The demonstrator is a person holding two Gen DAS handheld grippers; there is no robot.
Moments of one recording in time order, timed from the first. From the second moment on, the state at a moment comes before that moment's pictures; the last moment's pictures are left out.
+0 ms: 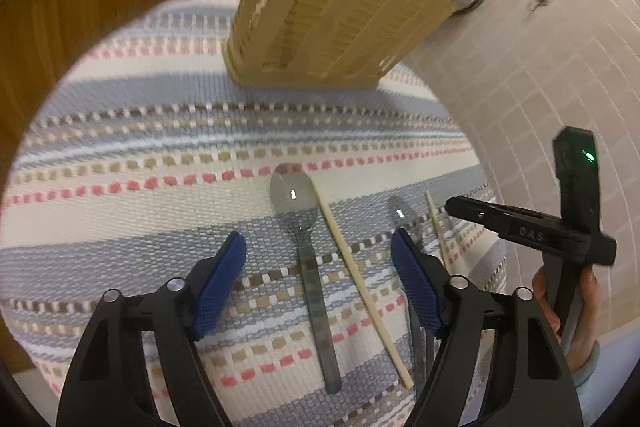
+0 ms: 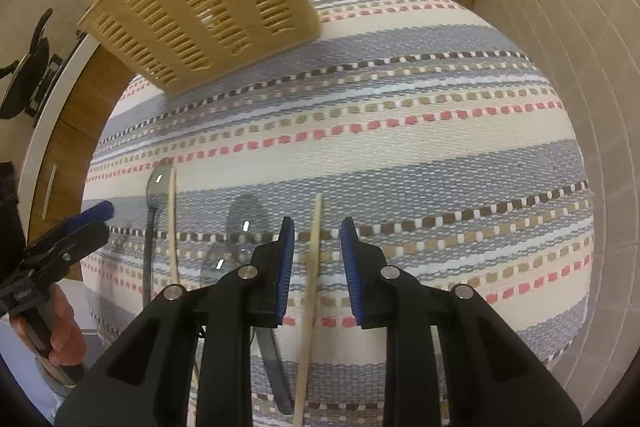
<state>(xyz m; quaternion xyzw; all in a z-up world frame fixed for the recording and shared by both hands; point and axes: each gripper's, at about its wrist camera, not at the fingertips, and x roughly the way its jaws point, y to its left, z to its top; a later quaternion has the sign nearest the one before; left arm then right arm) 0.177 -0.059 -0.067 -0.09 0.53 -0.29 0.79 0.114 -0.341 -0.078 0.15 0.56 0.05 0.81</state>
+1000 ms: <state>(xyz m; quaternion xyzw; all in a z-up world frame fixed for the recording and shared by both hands) 0.214 -0.127 -0.086 0.03 0.54 -0.21 0.81 0.136 -0.327 -0.092 0.10 0.58 0.06 0.80</state>
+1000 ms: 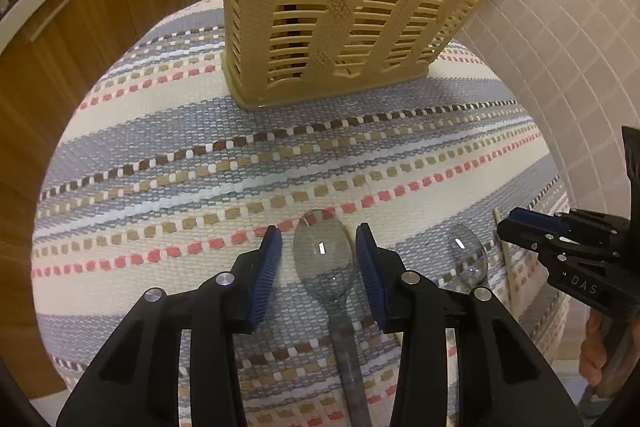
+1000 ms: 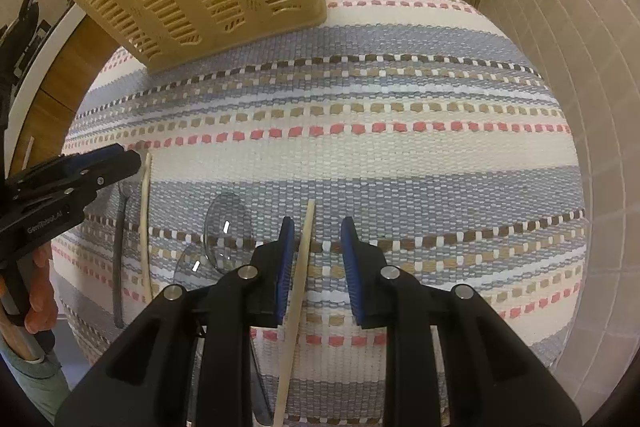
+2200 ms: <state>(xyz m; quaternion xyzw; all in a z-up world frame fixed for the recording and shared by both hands) 0.206 -0.139 -0.083 0.10 0.53 -0.18 0.82 0.120 -0.312 -0.039 0.06 0.53 0.08 0.84</state>
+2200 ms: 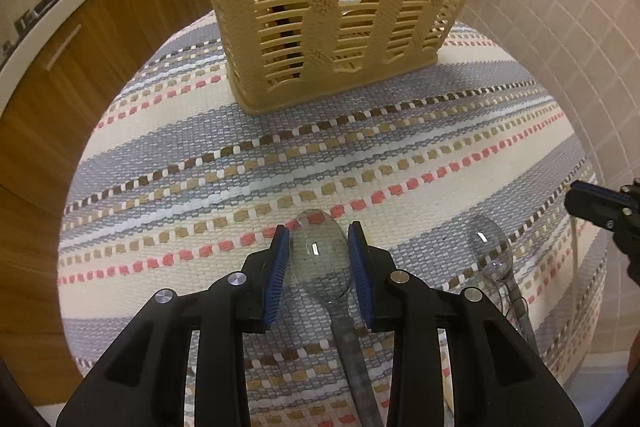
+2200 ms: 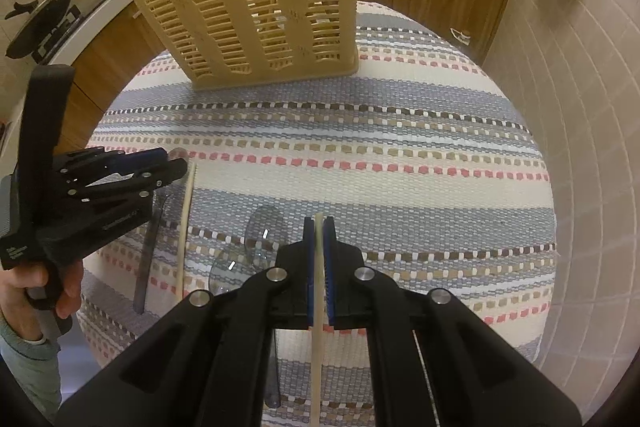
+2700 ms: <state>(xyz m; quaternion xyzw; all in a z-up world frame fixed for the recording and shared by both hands) 0.175 -0.125 -0.055 0.05 0.43 -0.25 0.87 0.095 -0.327 -0.018 0.08 0.50 0.09 0.85</state>
